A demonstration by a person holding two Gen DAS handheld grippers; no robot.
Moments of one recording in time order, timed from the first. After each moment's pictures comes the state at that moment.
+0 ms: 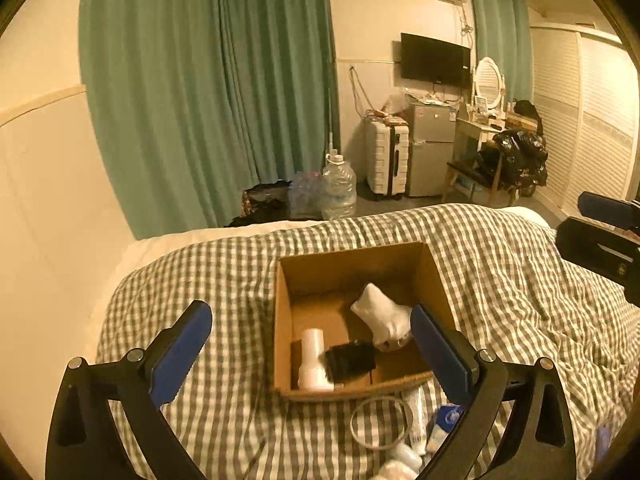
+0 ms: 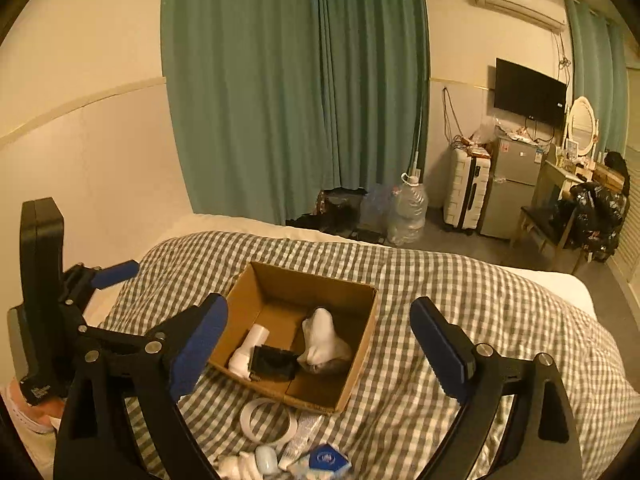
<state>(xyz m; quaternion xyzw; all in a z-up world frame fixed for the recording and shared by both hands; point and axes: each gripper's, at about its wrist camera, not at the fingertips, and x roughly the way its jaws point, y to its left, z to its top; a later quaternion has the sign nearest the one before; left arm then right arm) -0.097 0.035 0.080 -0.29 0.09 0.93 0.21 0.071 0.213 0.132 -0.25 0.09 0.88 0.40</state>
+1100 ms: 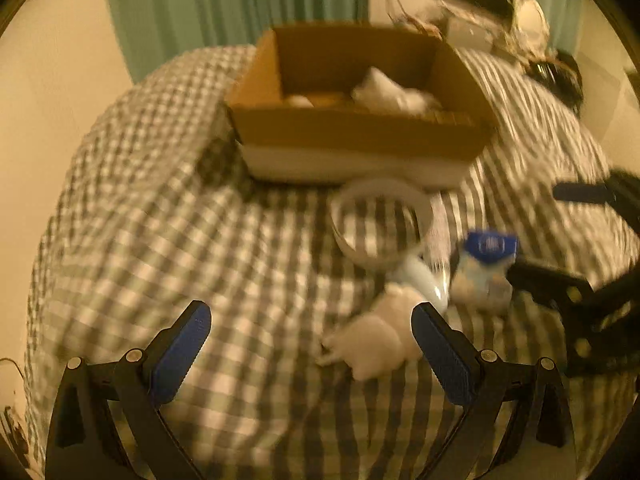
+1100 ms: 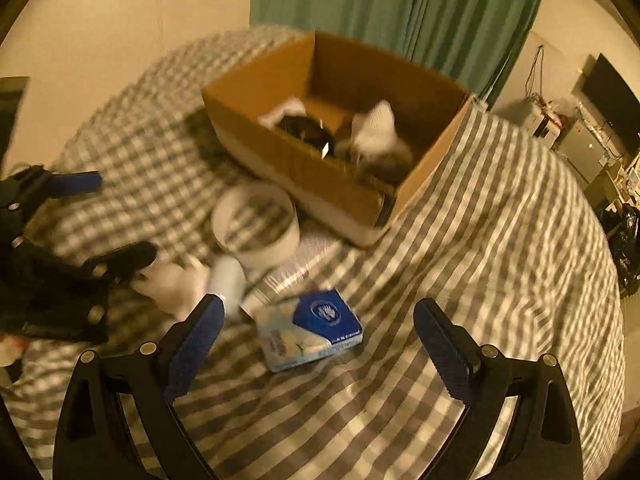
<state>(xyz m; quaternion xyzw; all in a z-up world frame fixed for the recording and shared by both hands) -0.019 0.039 -0.109 -0.46 0.10 0.87 0.15 0.077 0.193 -0.085 -0.49 0.04 0.83 0.28</state>
